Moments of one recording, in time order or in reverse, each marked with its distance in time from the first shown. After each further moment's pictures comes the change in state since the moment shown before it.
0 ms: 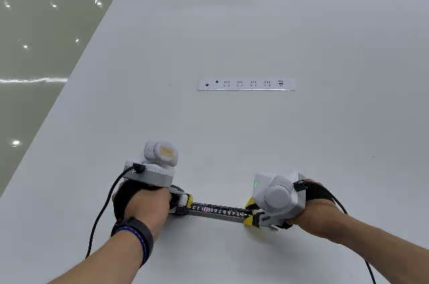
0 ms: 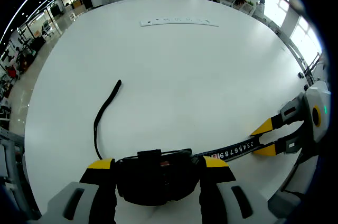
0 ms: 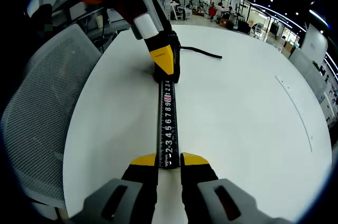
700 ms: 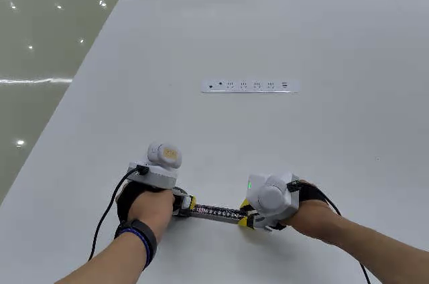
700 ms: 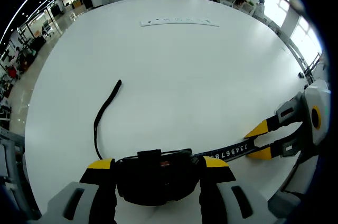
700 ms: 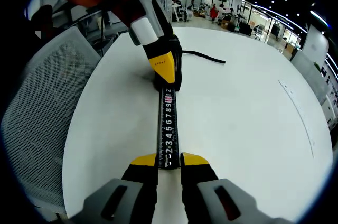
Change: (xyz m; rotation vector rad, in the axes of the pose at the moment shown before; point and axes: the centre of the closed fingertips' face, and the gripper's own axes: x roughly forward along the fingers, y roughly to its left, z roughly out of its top) left arm 0.000 0.001 -0.001 -0.001 0.001 0.002; right arm 0.013 0.000 0.015 -0.007 -0.016 0.013
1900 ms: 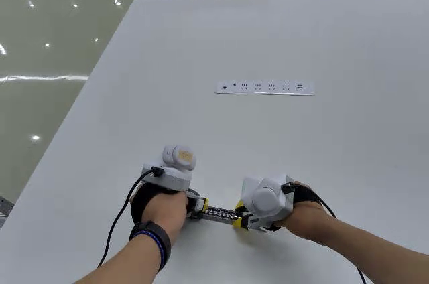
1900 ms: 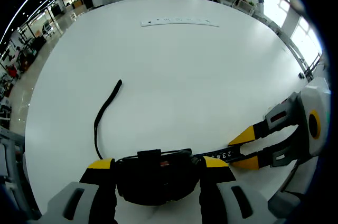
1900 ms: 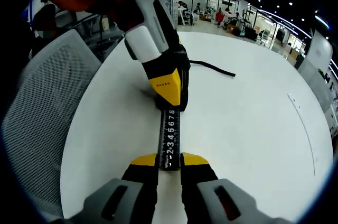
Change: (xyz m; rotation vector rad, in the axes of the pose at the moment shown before) left arm 0.001 0.000 -0.001 -0.003 -0.001 0.003; right arm 0.026 0.002 0.031 -0.036 -0.026 0.030
